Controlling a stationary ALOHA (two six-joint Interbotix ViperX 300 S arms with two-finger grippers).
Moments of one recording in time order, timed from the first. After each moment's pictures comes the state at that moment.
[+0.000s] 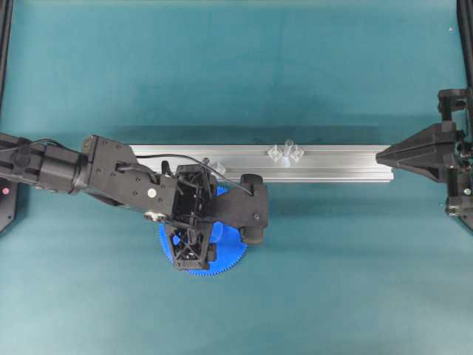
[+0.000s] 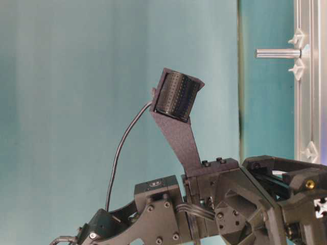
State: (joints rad) left arm -0.13 0.24 0.34 0.02 0.67 -0.14; right arm -0.03 -0.97 1.20 0.04 0.08 0.10
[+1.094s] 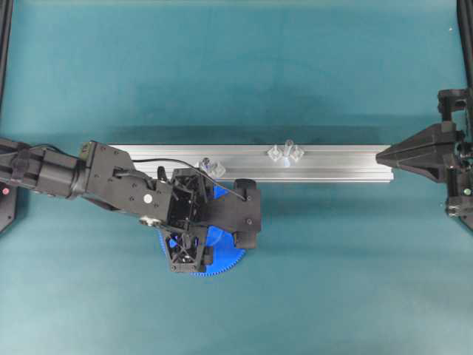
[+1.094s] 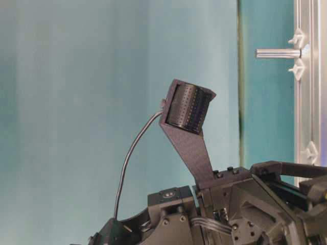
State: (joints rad) left arm -0.15 0.24 0.38 0.03 0.65 -0.15; right arm -0.03 -0.97 1.20 0.04 0.08 0.10
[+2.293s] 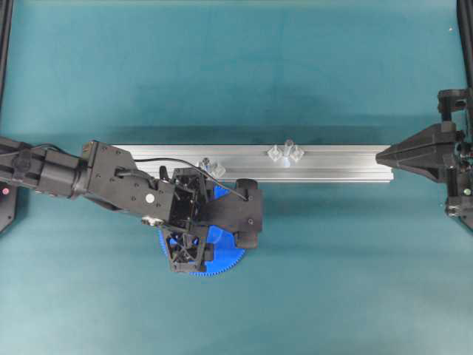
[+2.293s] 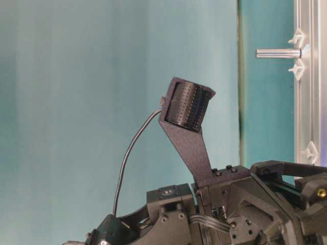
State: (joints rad) left arm -0.15 0.25 0.36 0.03 0.69 -0.14; right arm -0.03 -0.97 1.20 0.04 0.08 0.10
